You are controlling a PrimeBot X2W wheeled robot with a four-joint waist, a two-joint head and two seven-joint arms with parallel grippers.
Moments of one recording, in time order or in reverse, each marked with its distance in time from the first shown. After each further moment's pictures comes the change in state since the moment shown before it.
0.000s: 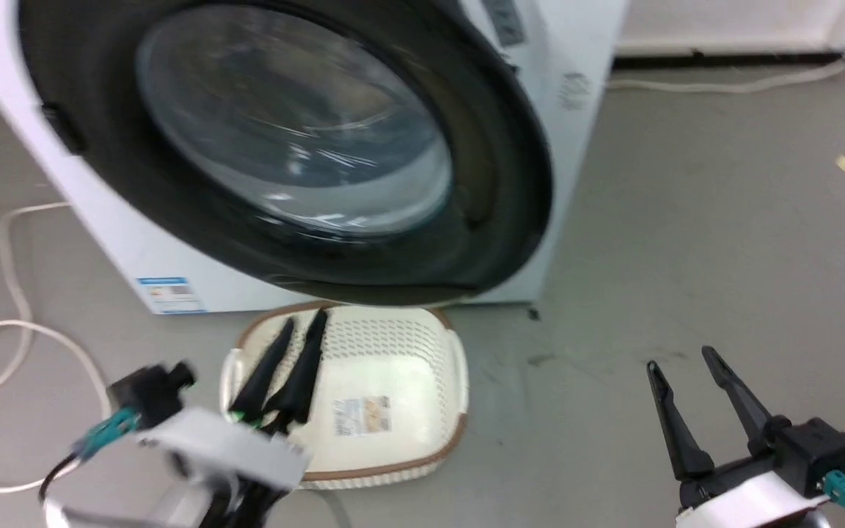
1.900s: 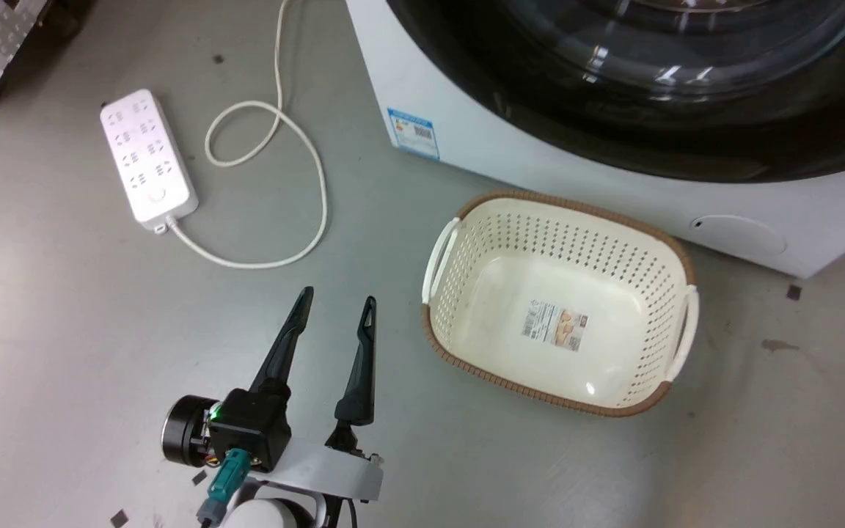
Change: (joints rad) left arm 0.127 -0.263 0.191 -0.167 1.022 0.169 -0.029; right arm -0.858 -0.442 0.129 0.567 0.308 0.012 0.215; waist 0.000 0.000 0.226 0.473
